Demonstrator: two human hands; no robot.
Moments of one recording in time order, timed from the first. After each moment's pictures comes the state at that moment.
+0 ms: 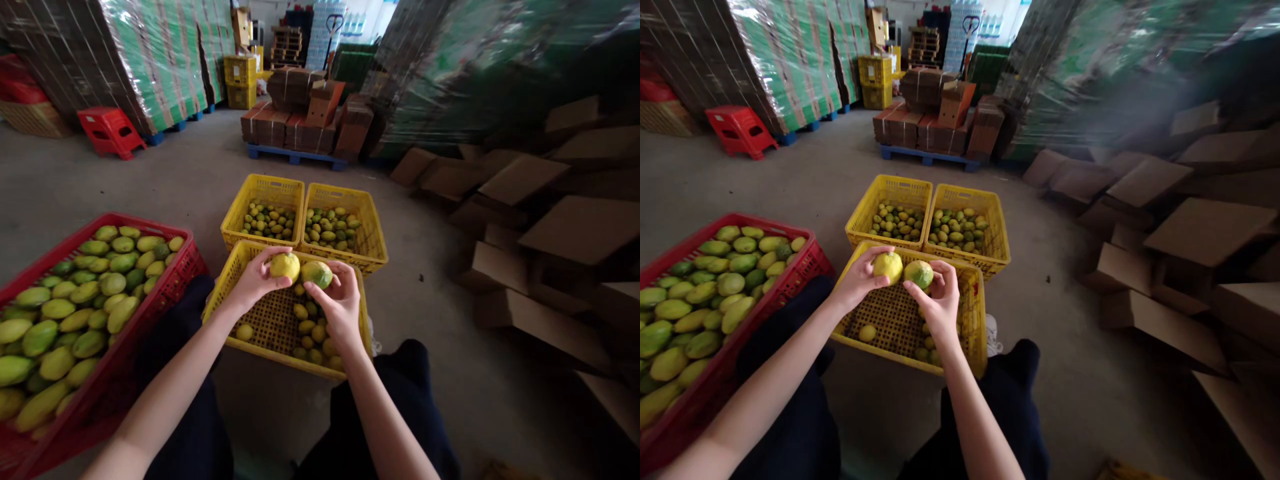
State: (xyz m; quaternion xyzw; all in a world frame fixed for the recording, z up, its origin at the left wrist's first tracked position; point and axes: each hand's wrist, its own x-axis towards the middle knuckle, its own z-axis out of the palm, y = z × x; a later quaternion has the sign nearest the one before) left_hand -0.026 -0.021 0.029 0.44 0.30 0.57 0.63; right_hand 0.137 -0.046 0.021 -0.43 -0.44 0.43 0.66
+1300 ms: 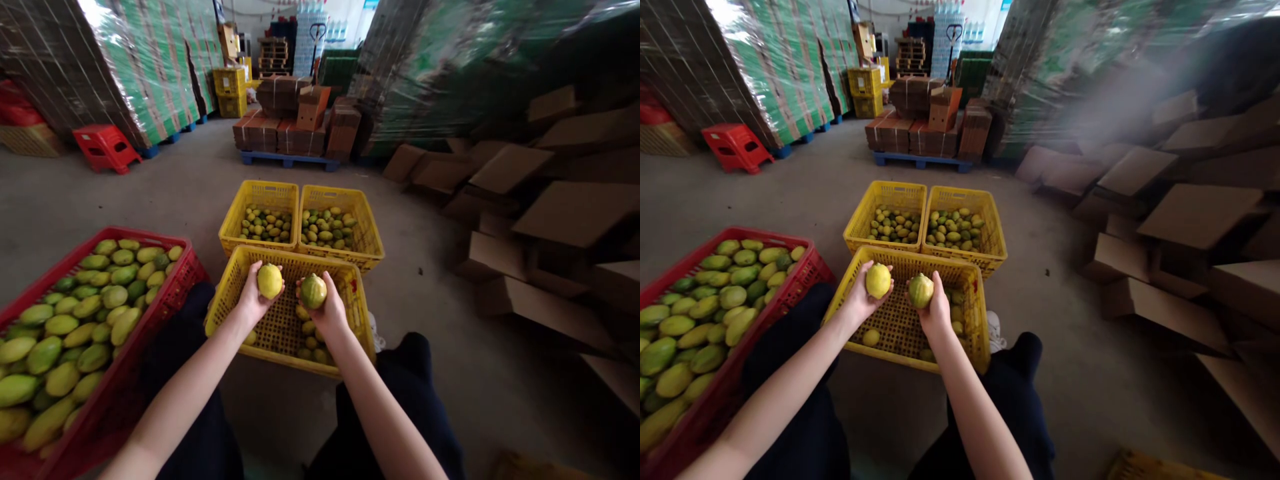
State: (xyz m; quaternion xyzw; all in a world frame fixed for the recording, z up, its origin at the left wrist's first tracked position) left_hand -0.014 -0.017 0.011 0.02 0.41 0.52 0.75; right_hand 0.133 -0.032 0.002 -0.46 -0.04 0.68 0.57
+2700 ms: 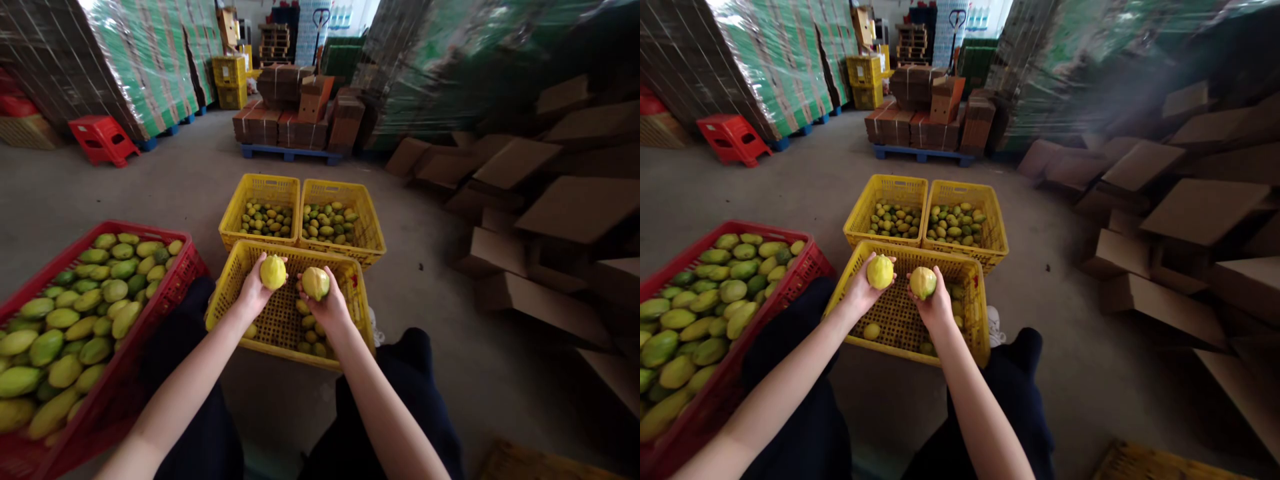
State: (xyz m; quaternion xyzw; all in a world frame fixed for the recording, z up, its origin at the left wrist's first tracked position) left_hand -0.010 -0.015 0.015 0.11 0.38 0.54 0.74; right_hand 0.135 -0.029 -0.001 -0.41 -0.07 0.72 0.55
